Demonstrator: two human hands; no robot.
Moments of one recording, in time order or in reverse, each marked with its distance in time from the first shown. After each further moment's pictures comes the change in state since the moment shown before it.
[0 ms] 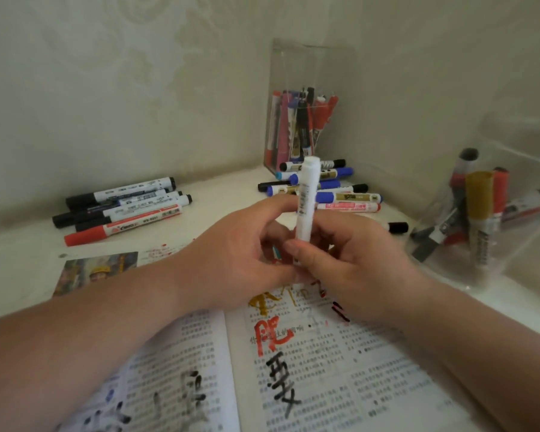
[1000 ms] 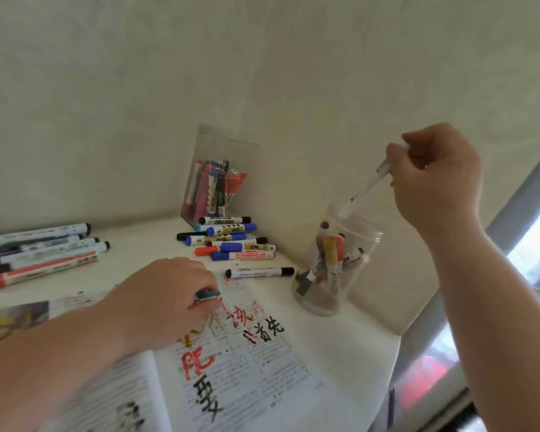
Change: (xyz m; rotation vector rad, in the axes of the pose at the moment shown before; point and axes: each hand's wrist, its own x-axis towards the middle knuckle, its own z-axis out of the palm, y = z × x) left_hand 0.007 -0.025 -0.005 0.652 -0.018 0.232; right_hand -0.004 -0.094 -0.178 -0.513 0.988 -0.033
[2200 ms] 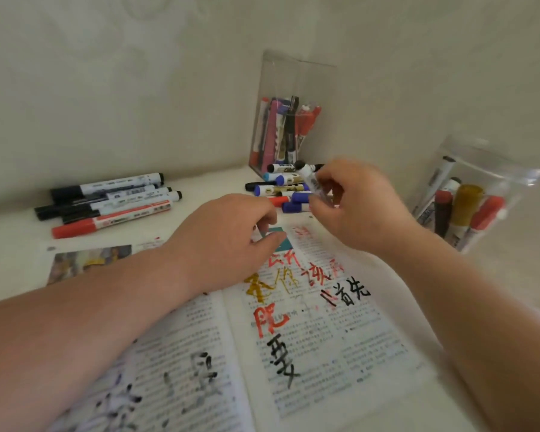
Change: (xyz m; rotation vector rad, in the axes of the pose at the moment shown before) left_hand -0.001 0.002 -0.008 -0.068 0.122 -0.185; right_hand -0.111 0.007 0.136 -0.163 -0.797 -0.158
